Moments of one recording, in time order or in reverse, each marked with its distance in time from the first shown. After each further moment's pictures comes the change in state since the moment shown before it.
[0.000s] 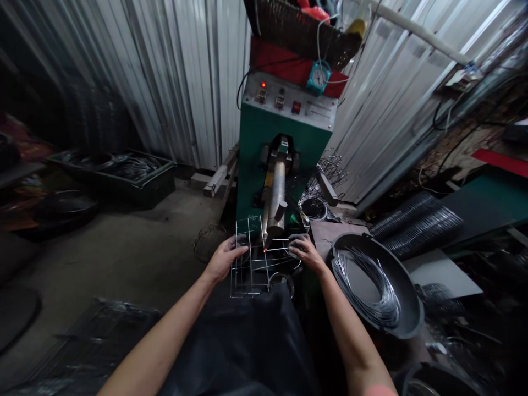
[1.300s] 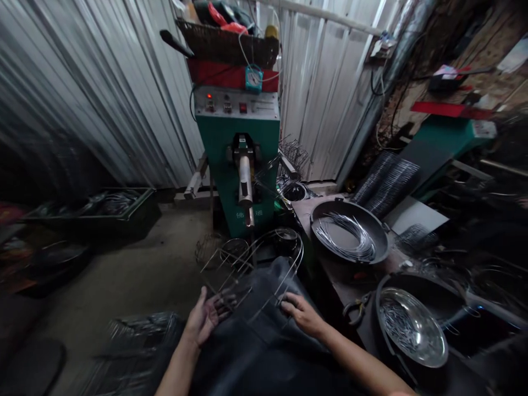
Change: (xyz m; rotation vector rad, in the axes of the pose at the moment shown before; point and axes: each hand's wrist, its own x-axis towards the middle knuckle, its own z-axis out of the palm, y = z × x) left_hand -0.155 -0.056 -0.068 -0.200 -0.049 -0.644; right_hand -0.227 -0.107 0.081 0.669 -0.041 0.343
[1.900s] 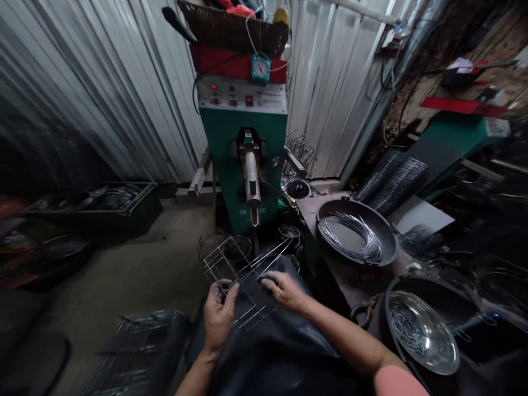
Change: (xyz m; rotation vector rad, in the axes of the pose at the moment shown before) left_hand -0.027 0.001 0.072 0.580 0.426 0.893; right_hand 0.075 -0.042 0.024 -0.264 0.053 -0.252
